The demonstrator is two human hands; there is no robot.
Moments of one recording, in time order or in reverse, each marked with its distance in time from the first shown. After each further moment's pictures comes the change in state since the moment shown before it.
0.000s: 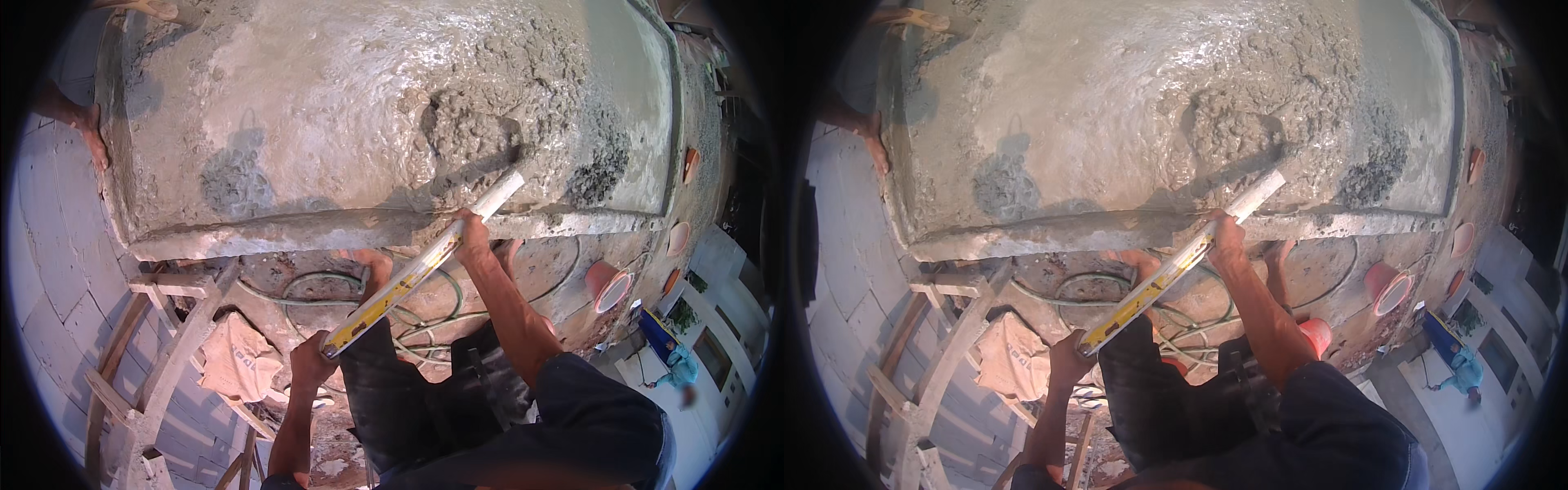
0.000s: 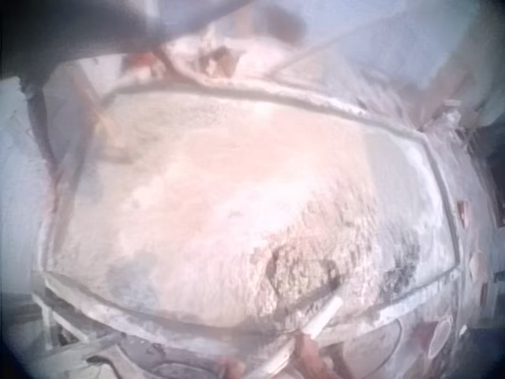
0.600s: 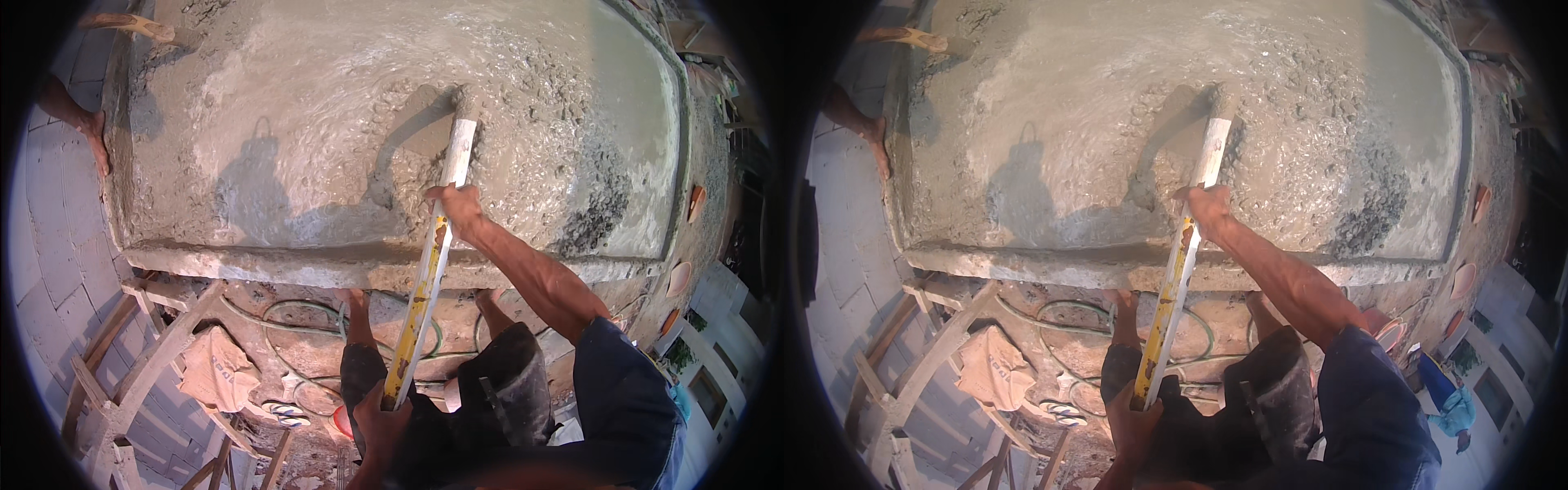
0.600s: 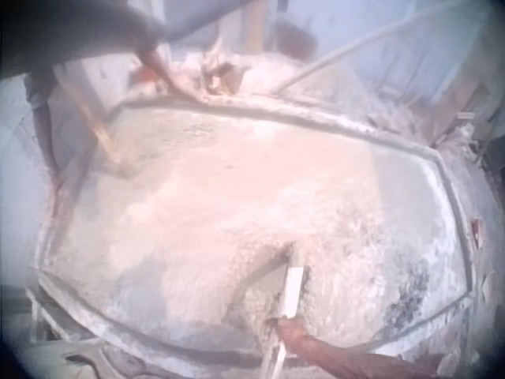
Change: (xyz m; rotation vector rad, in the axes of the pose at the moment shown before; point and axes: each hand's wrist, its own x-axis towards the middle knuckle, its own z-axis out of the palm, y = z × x) left_hand -0.029 0.204 0.101 -0.556 0.329 -0.192; right_hand 0.021 -0.138 0.103 -0.798 -0.246 -0.182
